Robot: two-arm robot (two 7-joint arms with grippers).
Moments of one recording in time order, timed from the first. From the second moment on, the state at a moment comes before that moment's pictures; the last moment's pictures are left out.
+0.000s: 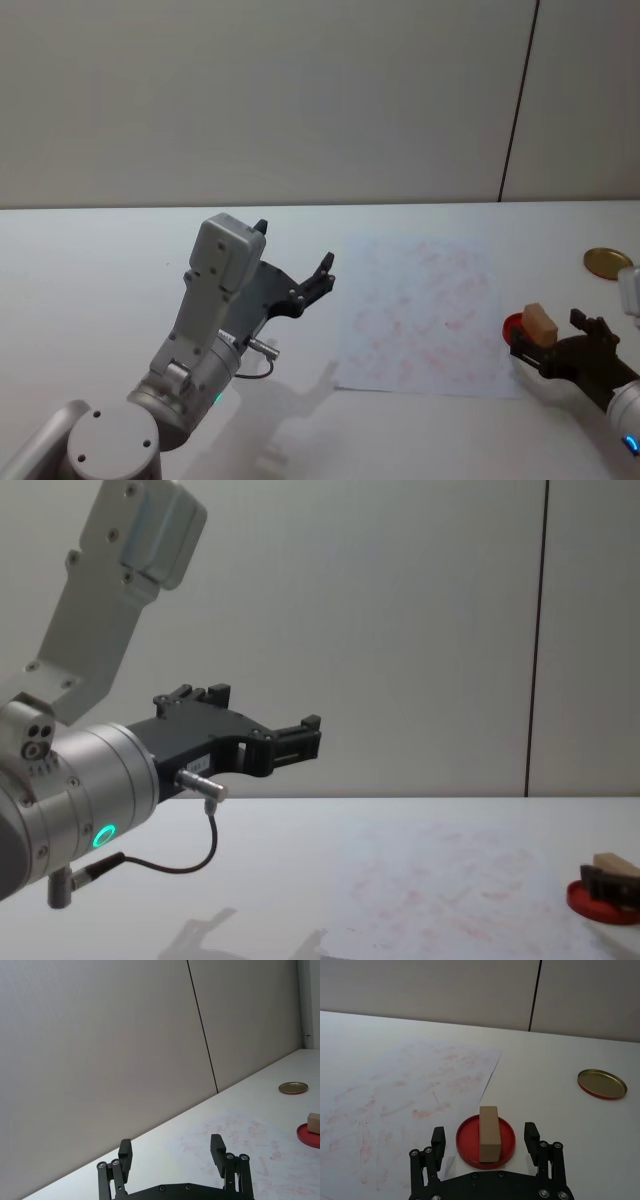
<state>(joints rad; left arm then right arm) -0.24 0.38 0.45 -1.63 -0.20 0.01 -0.01 0.11 0.31 -0.20 -1.47 0.28 0.18 0.12</state>
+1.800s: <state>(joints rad) -0.24 0.38 0.45 -1.63 -0.20 0.01 -0.01 0.15 0.27 -0.23 -1.48 0.26 0.04 0.24</state>
